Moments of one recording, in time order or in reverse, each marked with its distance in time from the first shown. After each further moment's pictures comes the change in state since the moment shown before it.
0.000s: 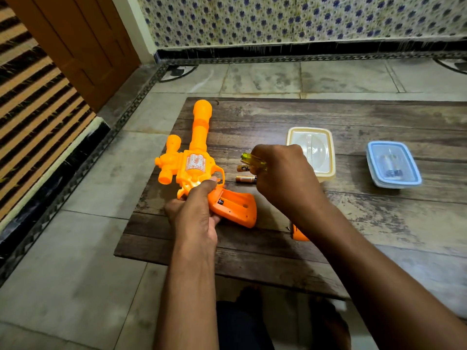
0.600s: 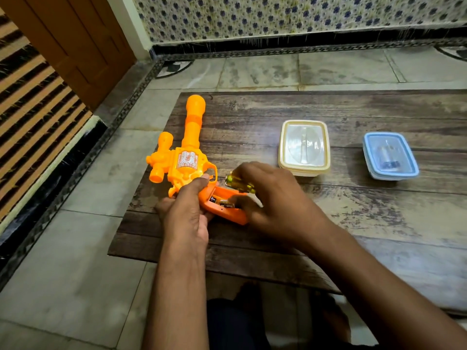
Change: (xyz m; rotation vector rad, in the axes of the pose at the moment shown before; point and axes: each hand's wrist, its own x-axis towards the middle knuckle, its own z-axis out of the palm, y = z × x) left_hand -0.001 0.001 -0.001 0.026 -0.011 0.026; right_hand -0.039 0.011 0.004 0.234 -0.132 -0.255
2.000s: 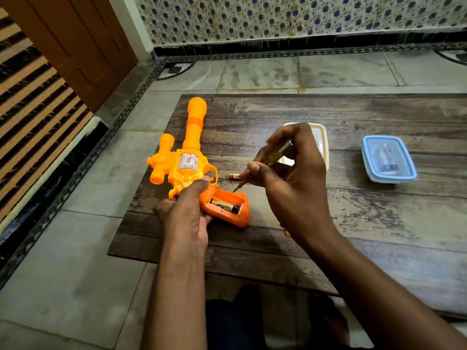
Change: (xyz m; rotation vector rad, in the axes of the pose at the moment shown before) left_hand -0.003 0.000 0.001 0.025 0.003 0.001; right_hand 0.004 -0.017 -0.013 0.668 0.476 0.230
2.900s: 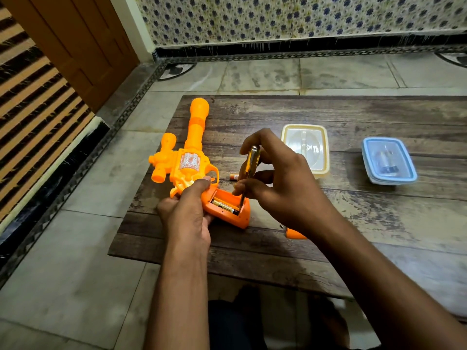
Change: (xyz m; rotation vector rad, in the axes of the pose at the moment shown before) left_hand -0.007 0.001 0.005 0.000 0.053 0.030; right_hand 0.011 -0.006 -0.007 -0.288 -0.339 -0.001
